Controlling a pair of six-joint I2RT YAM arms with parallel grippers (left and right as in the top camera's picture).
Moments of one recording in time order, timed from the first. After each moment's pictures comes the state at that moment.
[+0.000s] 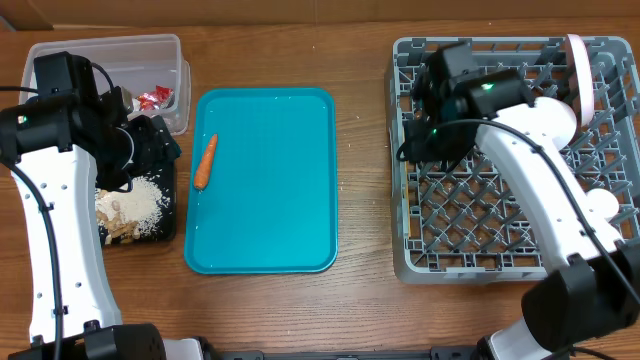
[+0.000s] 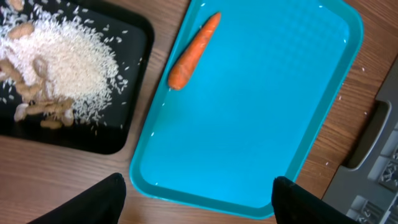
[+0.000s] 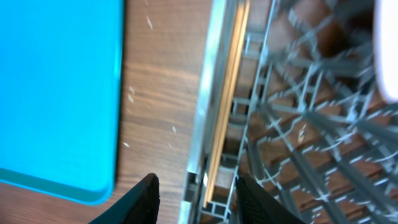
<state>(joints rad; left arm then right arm) 0.25 1.56 1.66 -1.39 0.20 -0.22 0.28 1.74 1.65 -1.24 -0.14 0.16</state>
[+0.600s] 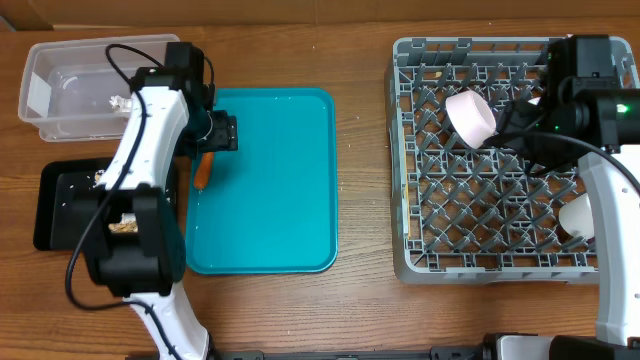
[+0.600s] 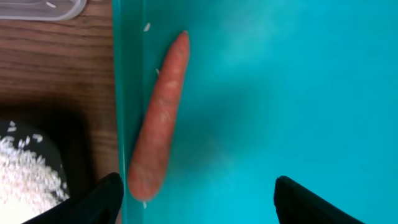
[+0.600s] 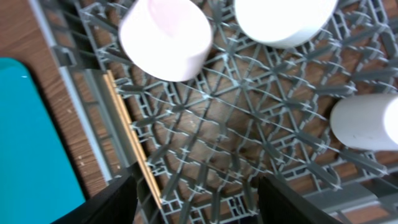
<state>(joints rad) 0.00 2.02 1.66 -1.10 0.00 -0.11 -0.02 1.52 1.69 -1.38 0.03 0.38</state>
